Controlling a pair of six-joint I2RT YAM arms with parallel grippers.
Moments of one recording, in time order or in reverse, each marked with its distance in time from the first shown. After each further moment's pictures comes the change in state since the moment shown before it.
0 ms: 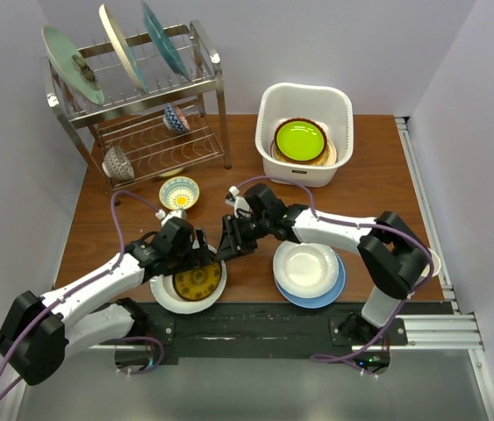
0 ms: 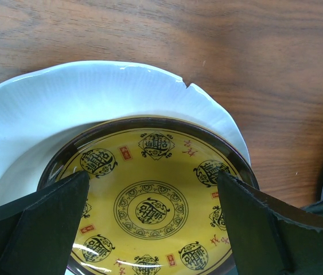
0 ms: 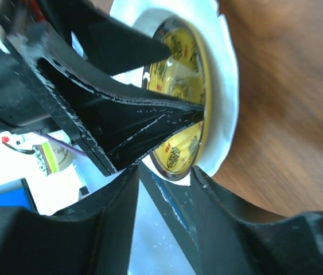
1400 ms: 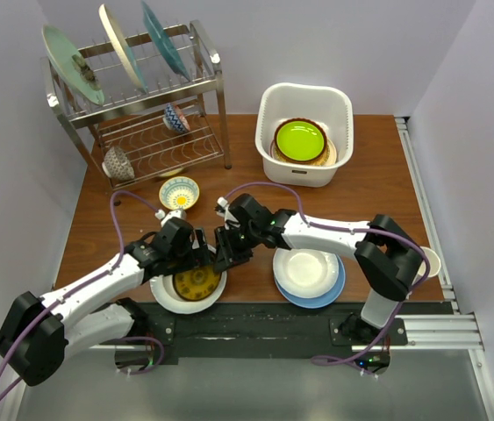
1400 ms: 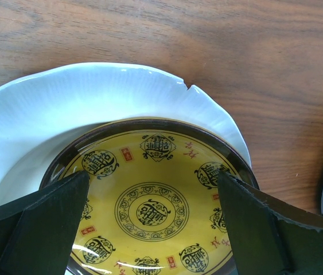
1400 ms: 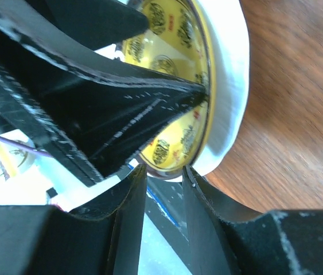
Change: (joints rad) left arm 0.001 -0.006 -0.004 0.004 -0.006 0.001; right arm 0.122 0.023 0.071 -0.158 0.174 -0.045
